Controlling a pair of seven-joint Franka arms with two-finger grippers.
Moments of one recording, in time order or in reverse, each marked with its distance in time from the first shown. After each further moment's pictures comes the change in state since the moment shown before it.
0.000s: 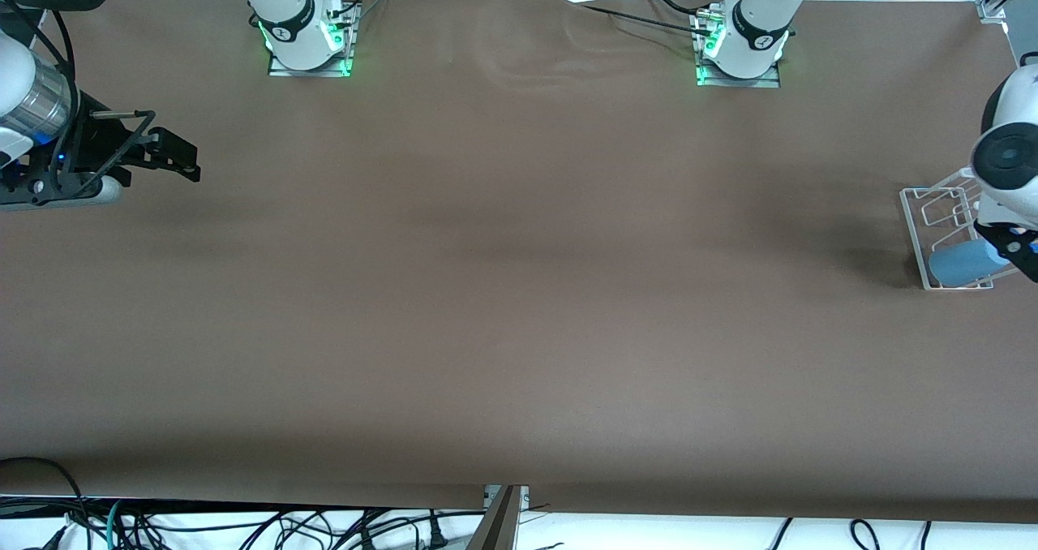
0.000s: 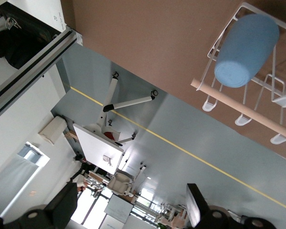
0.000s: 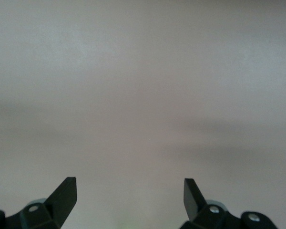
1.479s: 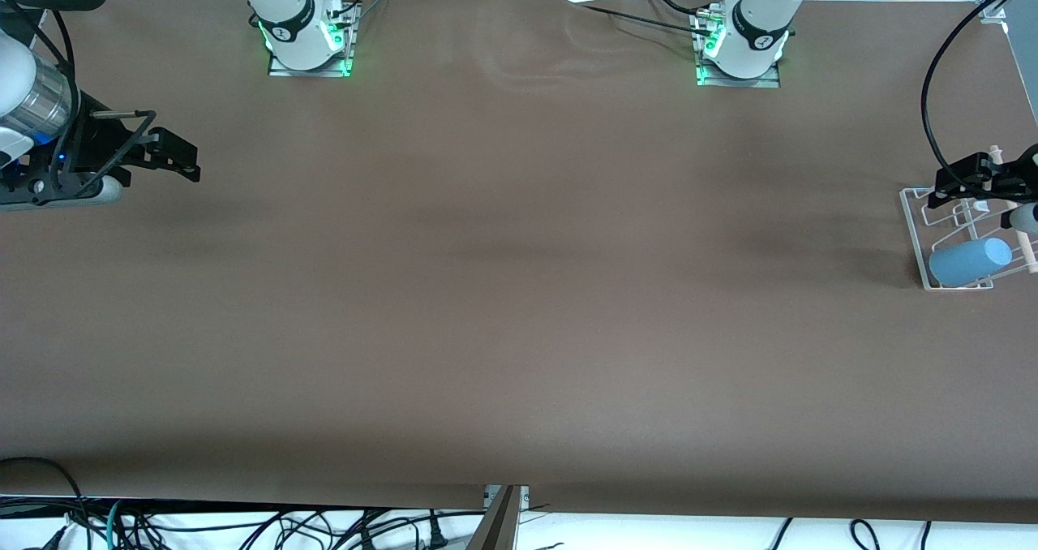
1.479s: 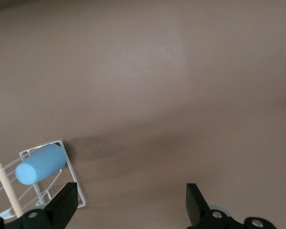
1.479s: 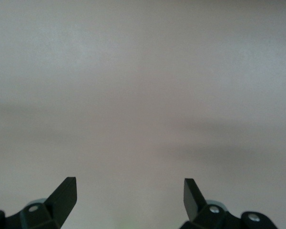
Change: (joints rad) left arm -0.053 0.001 -0.011 0.382 -1.071 -0.441 -0.397; right arm 0.000 0.000 0.000 0.000 -0.001 0.000 0.000
